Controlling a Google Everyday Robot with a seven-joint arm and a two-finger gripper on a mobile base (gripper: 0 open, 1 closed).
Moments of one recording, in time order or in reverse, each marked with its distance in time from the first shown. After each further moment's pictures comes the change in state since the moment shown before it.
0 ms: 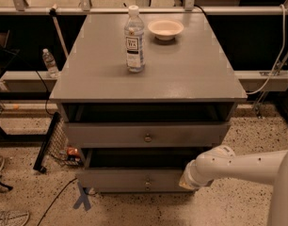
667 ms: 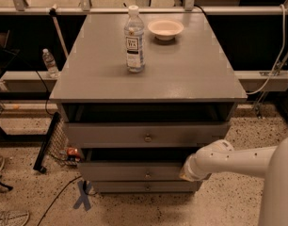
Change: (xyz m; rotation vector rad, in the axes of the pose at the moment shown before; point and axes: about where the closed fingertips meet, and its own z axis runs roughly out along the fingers) arm -0.003 -0.037 0.003 0.062 -0.003 -0.024
